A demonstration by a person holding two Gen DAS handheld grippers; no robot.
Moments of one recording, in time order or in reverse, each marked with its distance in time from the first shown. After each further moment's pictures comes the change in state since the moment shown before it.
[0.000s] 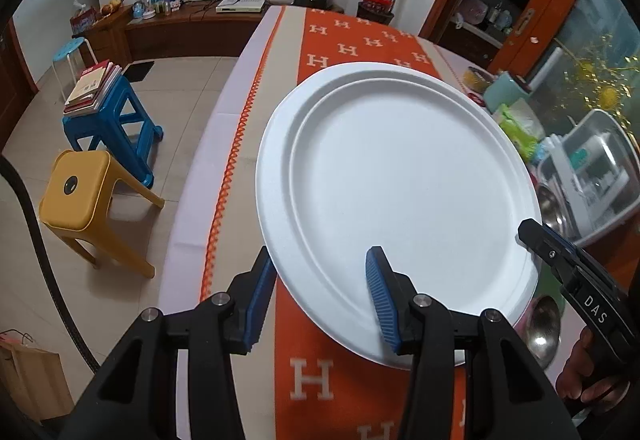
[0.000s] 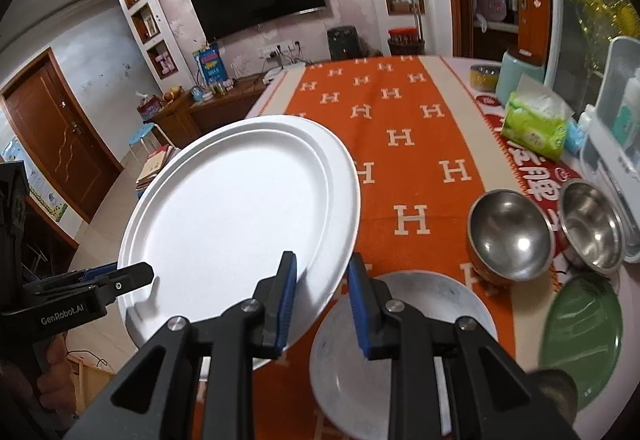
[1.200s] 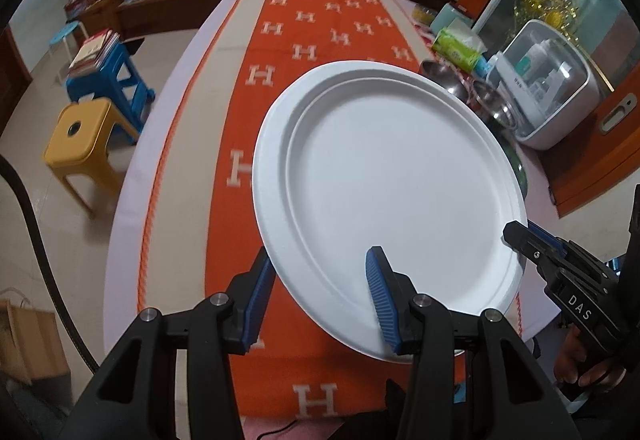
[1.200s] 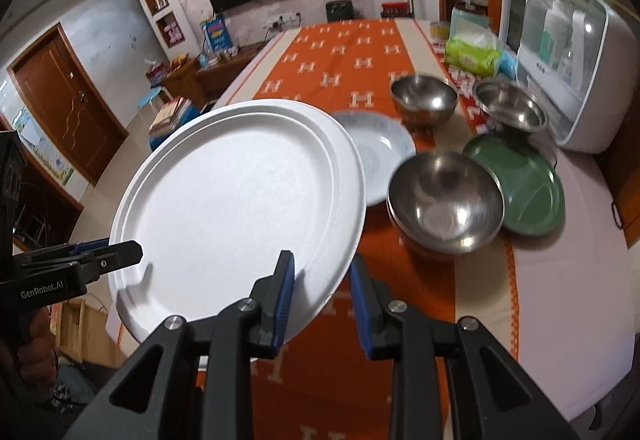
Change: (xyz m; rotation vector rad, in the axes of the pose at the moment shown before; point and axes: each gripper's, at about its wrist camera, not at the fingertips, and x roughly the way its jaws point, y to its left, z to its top) left arm -0.095 -0.083 -0.211 0.034 0.110 0.004; right arm -0.139 -0.050 -0.172 -0.028 0.122 0.014
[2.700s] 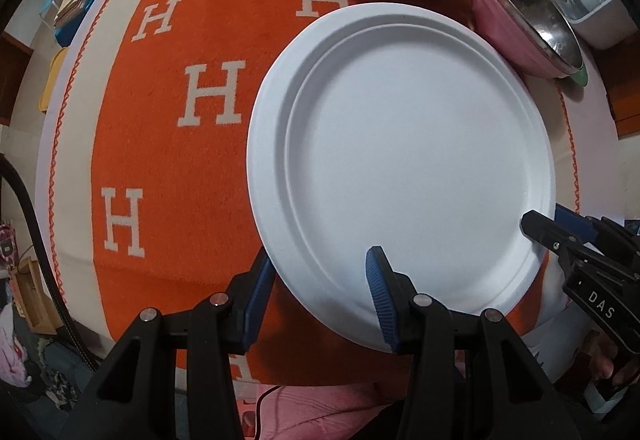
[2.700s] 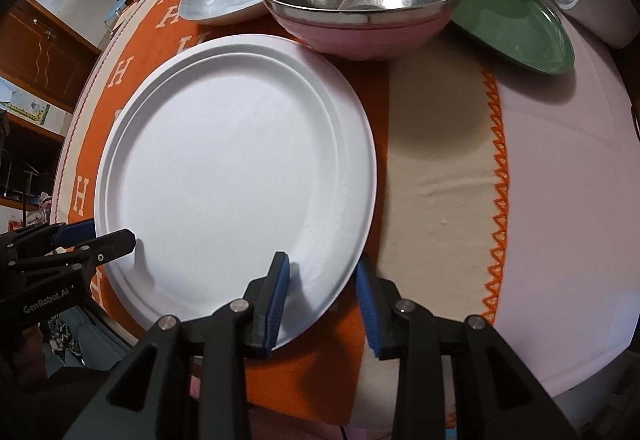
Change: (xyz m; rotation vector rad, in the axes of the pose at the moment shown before) left arm 0.131 -0.096 -0.059 0.030 0.365 0.145; right arm 0.063 -0.093 -0.076 0.014 0.430 -0.044
